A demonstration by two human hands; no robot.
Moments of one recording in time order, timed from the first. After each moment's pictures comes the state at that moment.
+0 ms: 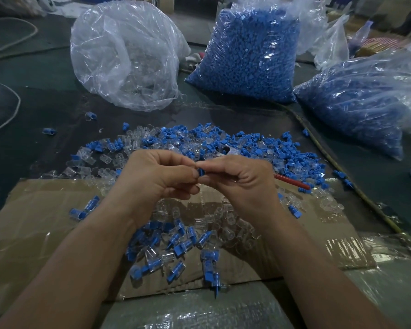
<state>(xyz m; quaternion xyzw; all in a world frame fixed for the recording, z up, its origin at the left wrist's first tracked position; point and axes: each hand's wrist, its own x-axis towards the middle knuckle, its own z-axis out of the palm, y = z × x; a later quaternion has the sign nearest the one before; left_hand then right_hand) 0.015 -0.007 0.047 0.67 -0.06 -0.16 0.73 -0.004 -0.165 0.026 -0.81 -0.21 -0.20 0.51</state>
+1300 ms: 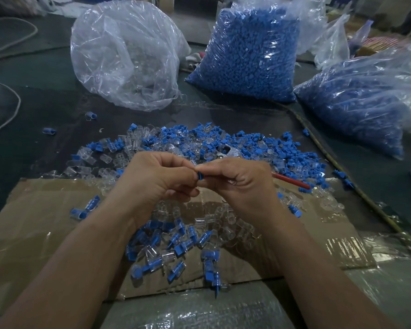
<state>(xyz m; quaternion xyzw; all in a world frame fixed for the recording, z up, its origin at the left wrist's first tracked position) 0.017 -0.007 0.046 0.69 -0.04 -0.18 0.70 -0.002 -0.166 0.026 -0.83 -0.25 -0.23 0.44</state>
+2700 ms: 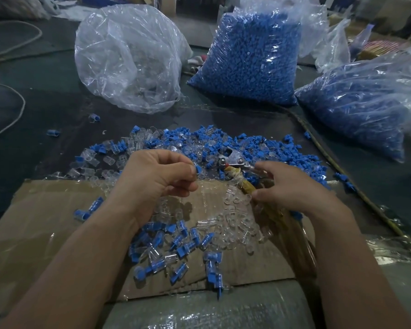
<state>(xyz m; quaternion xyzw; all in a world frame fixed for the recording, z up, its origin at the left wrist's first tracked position) 0.019 -0.005 0.046 0.66 -0.03 -0.14 0.74 0.004 -0.230 0.046 -0.97 0.07 0.11 0.18</state>
